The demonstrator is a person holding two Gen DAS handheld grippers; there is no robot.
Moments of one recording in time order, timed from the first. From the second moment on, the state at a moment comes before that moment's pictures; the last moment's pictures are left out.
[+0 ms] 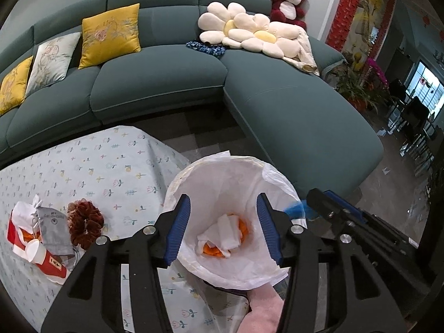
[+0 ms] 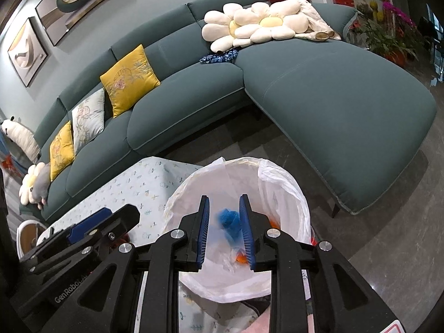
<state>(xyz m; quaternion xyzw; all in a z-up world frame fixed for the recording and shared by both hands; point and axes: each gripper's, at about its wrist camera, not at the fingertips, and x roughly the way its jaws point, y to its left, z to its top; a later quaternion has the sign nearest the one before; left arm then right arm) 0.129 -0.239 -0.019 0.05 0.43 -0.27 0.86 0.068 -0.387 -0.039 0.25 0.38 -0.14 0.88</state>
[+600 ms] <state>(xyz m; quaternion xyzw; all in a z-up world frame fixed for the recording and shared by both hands) 0.144 -0.181 -0.021 0.01 0.44 -0.23 0.87 0.085 -0.345 -0.031 0.22 0.40 -0.13 0.88</state>
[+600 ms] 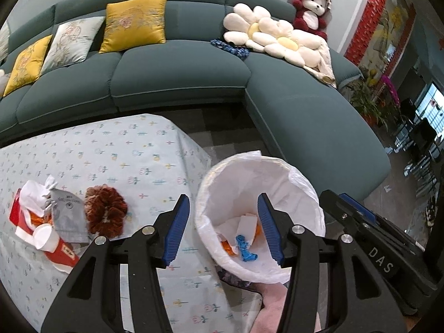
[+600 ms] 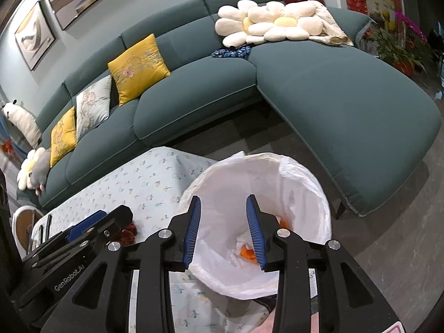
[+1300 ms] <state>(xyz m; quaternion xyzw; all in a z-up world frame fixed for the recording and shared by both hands) 0.160 -0.029 -0.025 -0.08 0.45 -0.12 0.88 0.119 -0.210 -0.022 0.15 0.43 -0.04 0.89</state>
